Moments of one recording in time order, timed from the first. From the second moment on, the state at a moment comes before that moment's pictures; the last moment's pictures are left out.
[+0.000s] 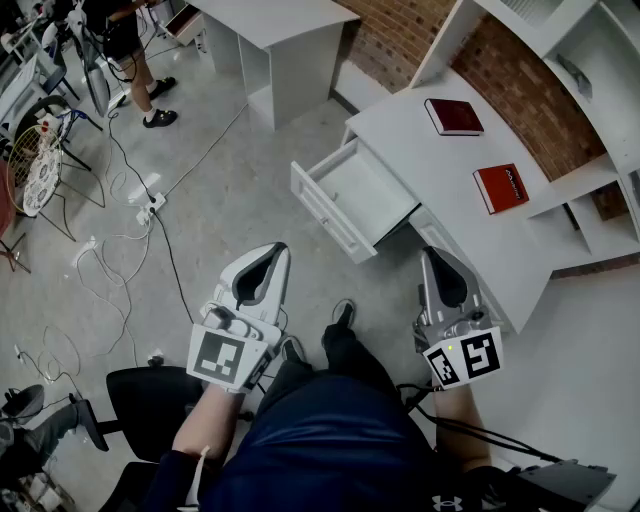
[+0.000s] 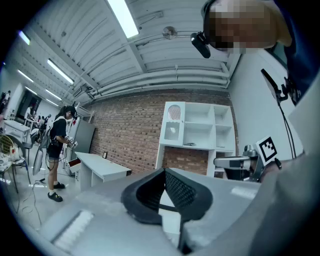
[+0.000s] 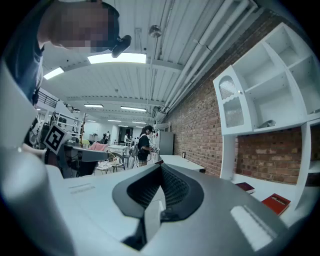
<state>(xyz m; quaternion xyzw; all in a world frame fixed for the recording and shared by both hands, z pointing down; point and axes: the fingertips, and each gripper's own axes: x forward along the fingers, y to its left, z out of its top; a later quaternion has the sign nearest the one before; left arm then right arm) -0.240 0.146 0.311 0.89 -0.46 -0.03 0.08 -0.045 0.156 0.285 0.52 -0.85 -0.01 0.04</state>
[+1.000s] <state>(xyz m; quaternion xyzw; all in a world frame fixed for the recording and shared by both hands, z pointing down) -0.124 0.146 0.321 0.87 -0.48 0.10 0.01 0.075 0.170 0.281 0.49 -0.87 0.02 -0.05</state>
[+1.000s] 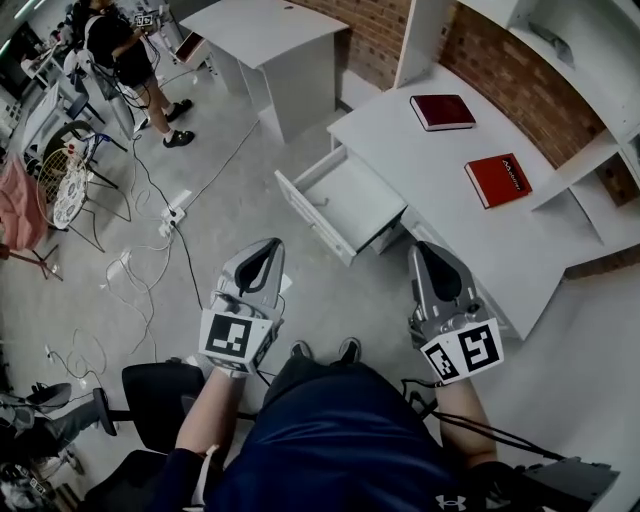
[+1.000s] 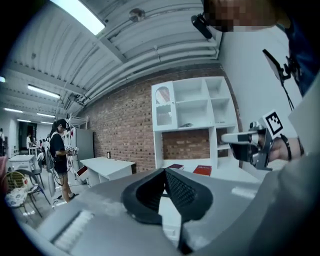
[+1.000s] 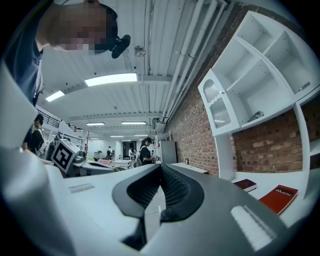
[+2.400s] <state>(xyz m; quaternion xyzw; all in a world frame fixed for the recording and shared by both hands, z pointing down) -0.176 -0.074 0.443 0.90 -0.40 0.15 0.06 0.032 0.018 0.335 0.56 -0.82 0.10 0.05</state>
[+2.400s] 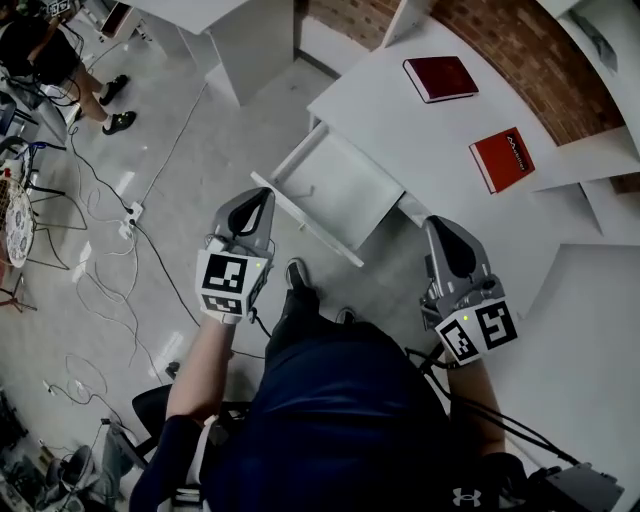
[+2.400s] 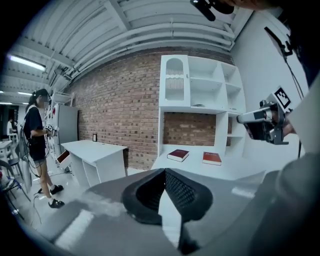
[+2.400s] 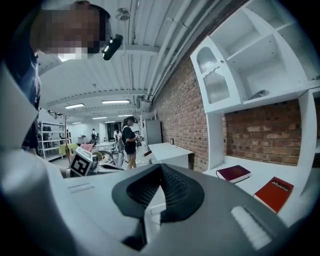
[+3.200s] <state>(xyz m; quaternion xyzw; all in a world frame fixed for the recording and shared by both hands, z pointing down) -0.134 -0.145 0.525 0.92 -0.26 0.30 0.05 0.019 -0.049 0.390 0.56 -0.80 0.18 0.07</state>
